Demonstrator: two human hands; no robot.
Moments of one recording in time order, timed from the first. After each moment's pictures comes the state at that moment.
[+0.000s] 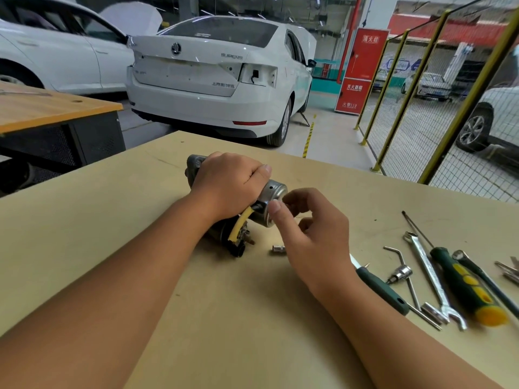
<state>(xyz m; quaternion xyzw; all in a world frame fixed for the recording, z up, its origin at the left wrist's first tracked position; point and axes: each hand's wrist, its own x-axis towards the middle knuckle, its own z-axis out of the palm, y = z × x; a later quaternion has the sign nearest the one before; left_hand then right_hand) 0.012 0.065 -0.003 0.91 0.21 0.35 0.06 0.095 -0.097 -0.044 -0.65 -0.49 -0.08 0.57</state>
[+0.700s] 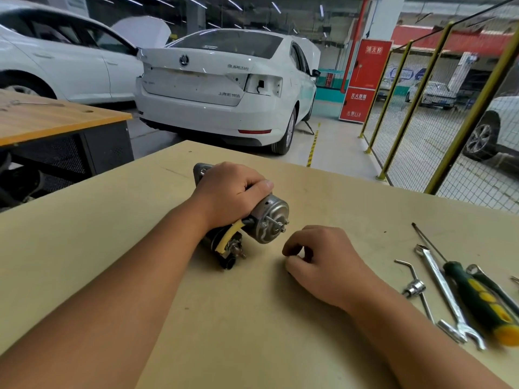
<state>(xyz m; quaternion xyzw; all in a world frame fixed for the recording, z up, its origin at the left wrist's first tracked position) -0.006 0.080 0.002 0.92 0.16 0.33 0.16 0.117 -0.109 -0.036 -0.76 -0.59 0.02 0.28</state>
